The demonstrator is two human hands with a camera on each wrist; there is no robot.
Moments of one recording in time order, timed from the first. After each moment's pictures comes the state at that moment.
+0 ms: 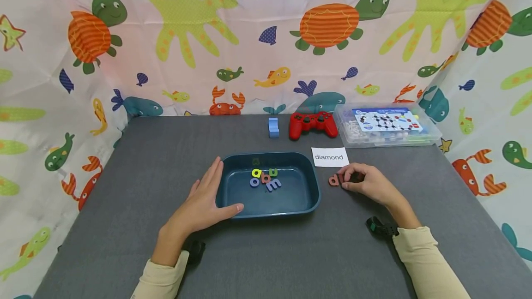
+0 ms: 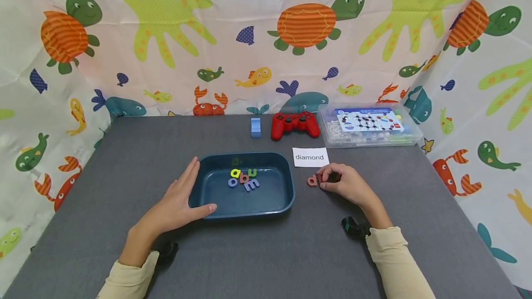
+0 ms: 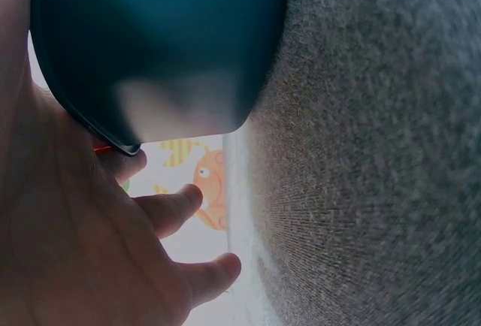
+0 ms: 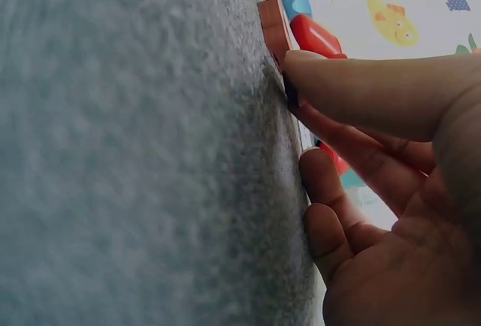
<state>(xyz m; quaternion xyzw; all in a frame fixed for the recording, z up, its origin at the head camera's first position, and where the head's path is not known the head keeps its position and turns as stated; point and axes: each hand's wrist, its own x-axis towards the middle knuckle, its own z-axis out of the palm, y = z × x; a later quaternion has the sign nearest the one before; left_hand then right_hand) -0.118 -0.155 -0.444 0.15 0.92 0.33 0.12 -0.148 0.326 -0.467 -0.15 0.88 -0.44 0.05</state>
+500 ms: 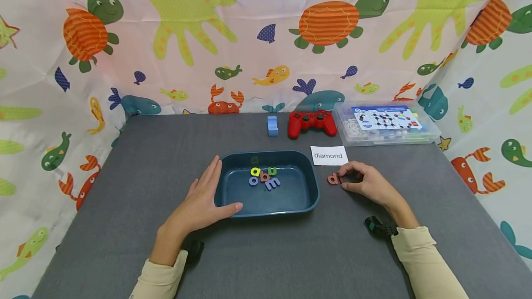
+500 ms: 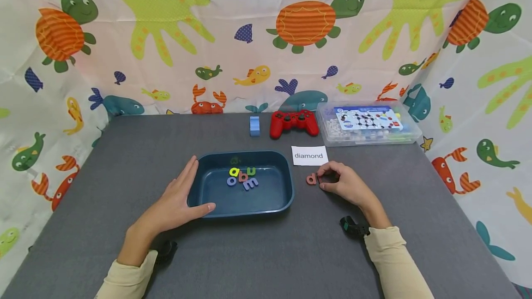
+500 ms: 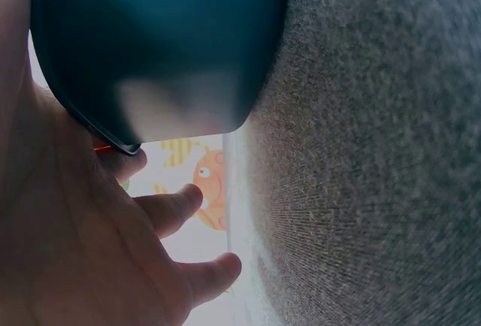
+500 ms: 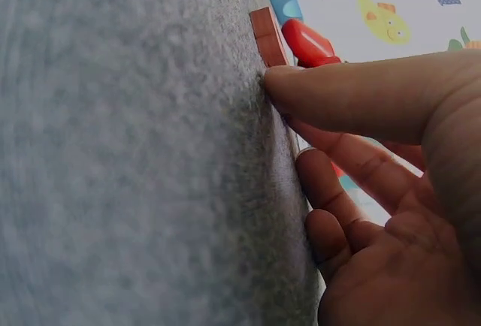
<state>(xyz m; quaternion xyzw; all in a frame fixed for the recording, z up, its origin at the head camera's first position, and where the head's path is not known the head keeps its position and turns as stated) -0.119 -0.155 -0.445 0.16 0.92 0.33 0.12 -0.147 0.328 -0.470 -0.14 0.89 -0.42 0.06</state>
